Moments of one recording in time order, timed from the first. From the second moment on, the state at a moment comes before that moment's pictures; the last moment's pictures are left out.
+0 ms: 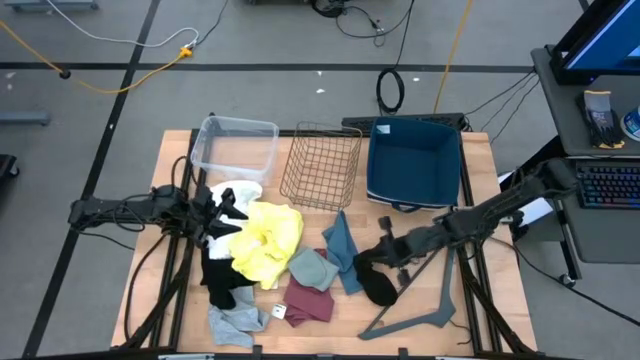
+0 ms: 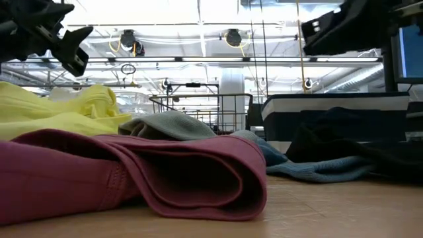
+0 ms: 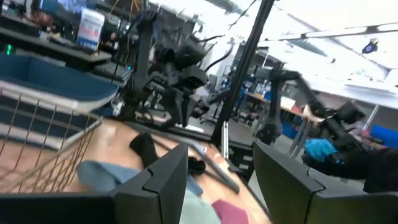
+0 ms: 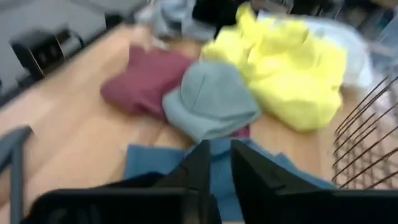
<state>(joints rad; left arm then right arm) 0.00 0.10 0.02 0.25 0.27 -0.38 0.41 1.21 0.57 0.11 0.18 -0.13</state>
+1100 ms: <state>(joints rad) 0.00 0.10 0.02 0.16 0.26 -0.38 0.40 1.54 0.64 -0.17 0.31 0.15</state>
